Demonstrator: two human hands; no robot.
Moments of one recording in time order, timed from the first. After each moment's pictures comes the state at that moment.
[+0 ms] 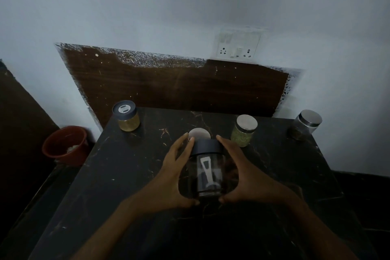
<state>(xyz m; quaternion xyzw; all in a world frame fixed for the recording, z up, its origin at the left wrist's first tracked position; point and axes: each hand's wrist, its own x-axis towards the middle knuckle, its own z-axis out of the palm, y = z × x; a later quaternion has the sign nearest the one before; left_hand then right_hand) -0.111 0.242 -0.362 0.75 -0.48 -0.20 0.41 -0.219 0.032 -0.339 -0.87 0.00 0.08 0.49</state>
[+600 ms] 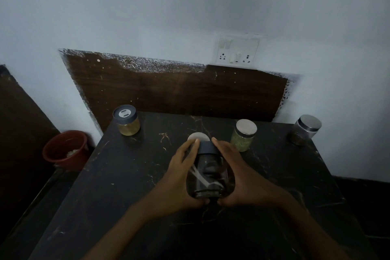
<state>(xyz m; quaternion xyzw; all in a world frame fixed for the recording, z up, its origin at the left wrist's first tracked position) -0.120 0.225 -0.359 0.75 -0.46 -0.16 0.44 -0.215 0.032 -0.337 -0.89 -0.02 0.07 0.44</state>
